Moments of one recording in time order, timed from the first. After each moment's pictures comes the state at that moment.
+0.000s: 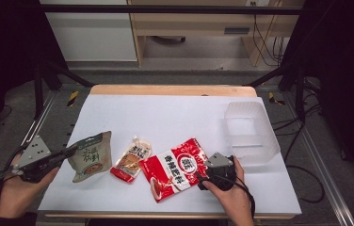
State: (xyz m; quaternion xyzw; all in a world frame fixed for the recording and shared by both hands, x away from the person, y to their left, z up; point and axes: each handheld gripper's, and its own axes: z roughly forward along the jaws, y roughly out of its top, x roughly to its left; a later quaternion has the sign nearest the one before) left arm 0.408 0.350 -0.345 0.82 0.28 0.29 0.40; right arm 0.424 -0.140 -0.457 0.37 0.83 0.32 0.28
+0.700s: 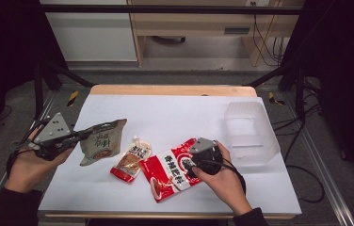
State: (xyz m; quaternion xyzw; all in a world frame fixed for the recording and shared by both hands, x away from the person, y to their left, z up) left arm 0.443 0.305 -0.301 0.86 0.22 0.28 0.36; right arm 0.454 -0.101 -0.408 0.29 0.87 0.32 0.24
